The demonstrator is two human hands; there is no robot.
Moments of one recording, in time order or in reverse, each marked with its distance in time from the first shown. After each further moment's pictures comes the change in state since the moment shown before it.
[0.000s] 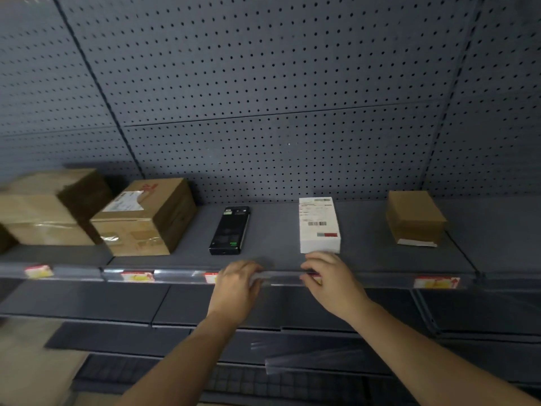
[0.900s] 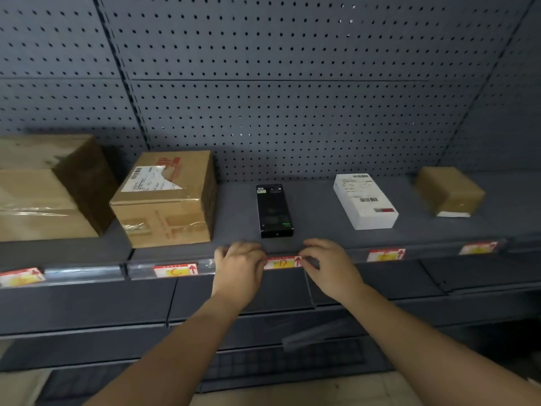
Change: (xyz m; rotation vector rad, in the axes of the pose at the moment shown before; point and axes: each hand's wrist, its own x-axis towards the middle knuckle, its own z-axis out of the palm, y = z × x) left_hand 0.002 -0.163 -0.037 -0.010 -0.009 0.143; right_hand 0.052 -0.116 0.129 -0.148 -0.002 0.188
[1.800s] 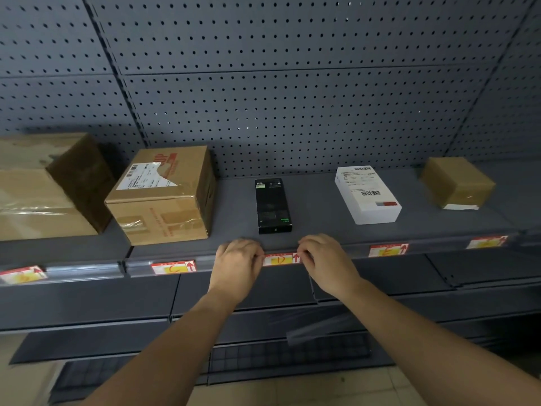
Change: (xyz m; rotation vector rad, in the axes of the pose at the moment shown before) left_hand 0.006 -0.004 0.006 -0.033 -0.067 -0.001; right_hand 0.006 0.006 0.005 -0.108 -0.015 -0.088
